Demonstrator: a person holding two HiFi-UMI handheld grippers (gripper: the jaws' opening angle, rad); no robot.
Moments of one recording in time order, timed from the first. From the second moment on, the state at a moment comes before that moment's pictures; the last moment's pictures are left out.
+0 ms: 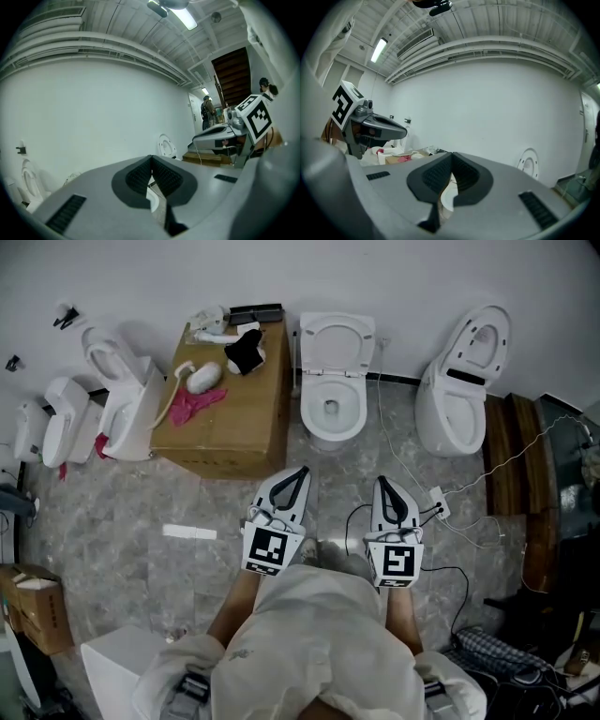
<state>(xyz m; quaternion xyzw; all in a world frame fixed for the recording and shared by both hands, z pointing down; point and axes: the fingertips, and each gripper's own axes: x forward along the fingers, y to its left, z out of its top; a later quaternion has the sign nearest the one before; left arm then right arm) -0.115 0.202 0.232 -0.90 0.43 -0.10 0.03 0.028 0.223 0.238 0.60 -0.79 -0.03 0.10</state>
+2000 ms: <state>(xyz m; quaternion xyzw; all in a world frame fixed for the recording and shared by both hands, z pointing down) -0.032 -0.084 0.244 -0.85 0.51 -0.11 0.01 0.100 -0.085 0.253 0.51 -0.85 -0.01 0.09</state>
